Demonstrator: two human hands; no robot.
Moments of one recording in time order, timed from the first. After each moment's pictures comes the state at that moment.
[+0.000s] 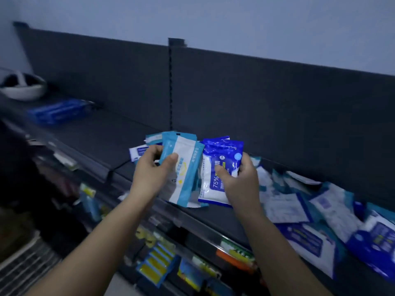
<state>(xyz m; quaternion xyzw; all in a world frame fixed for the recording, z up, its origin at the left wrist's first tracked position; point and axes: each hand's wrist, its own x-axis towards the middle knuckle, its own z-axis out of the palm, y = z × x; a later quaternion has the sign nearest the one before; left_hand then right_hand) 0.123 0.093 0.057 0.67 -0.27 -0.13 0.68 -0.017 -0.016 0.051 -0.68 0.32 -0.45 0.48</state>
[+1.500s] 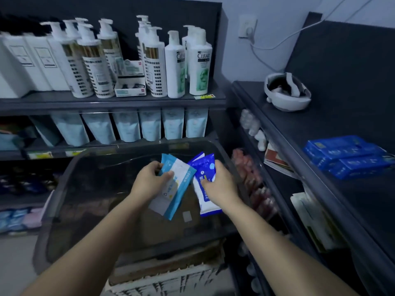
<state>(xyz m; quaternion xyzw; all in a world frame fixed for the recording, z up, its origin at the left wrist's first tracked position) 0.675 0.603 -0.033 0.83 0.16 0.00 0.53 0.687 0.422 -0.037 -0.91 0.01 -0.01 0.41</state>
